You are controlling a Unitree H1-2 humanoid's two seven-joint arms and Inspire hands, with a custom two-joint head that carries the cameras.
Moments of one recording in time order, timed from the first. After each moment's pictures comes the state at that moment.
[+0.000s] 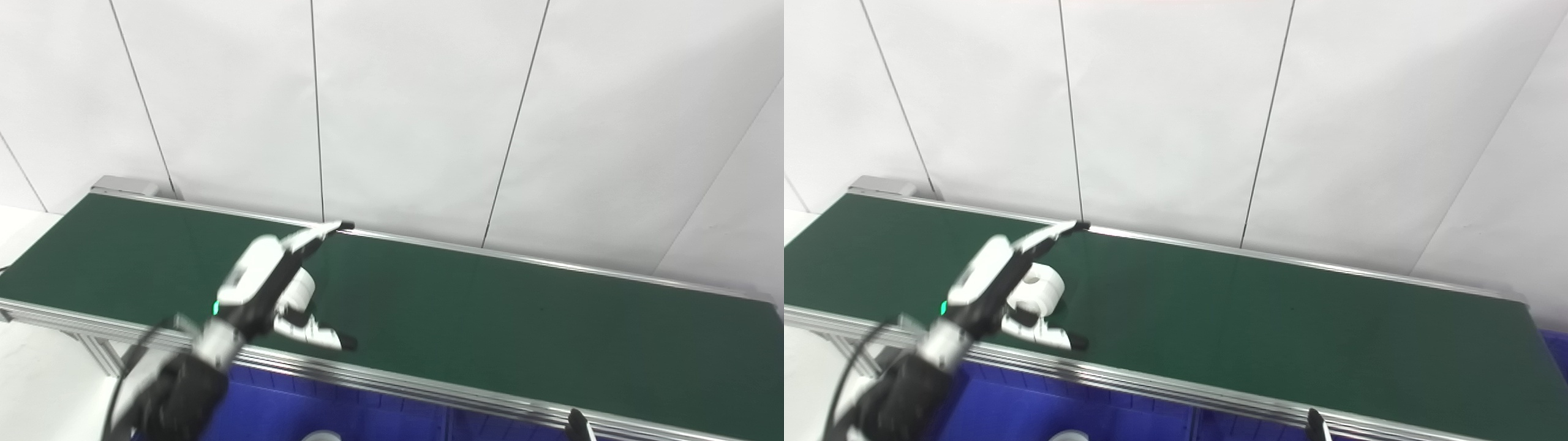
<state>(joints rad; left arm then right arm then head) -0.08 0.42 0.02 -0.32 0.54 0.00 -0.19 0.19 -0.12 0.14 0.16 -0.05 -0.41 0.11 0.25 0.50</state>
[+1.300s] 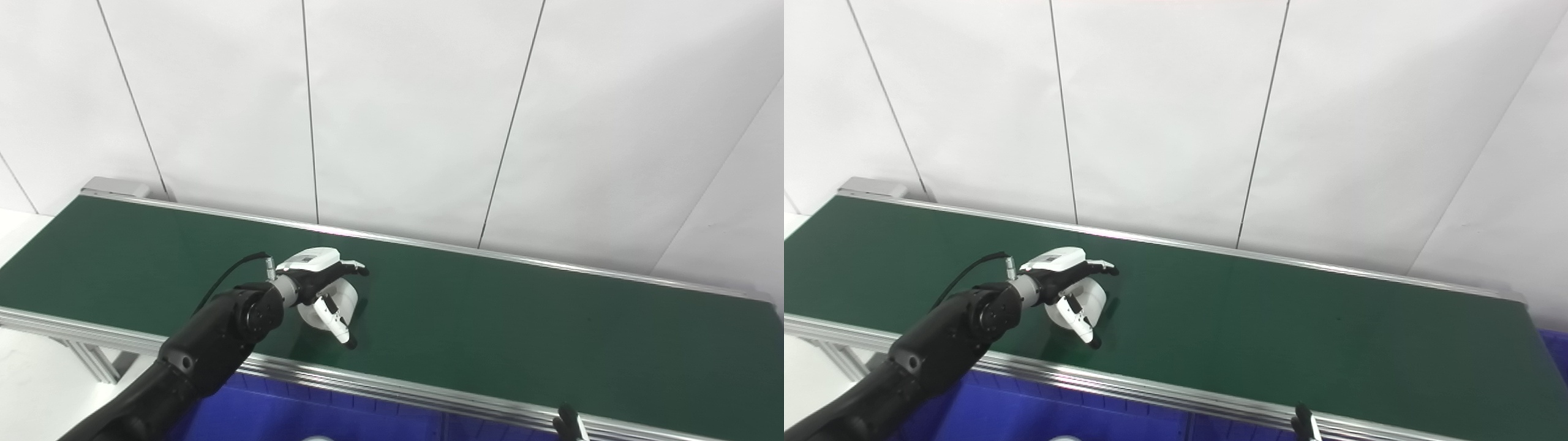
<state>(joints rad) -0.45 0.47 -0.35 0.37 0.67 0.08 -0.34 0.25 -0.11 0.16 0.02 -0.10 -0.40 0.12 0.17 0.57</state>
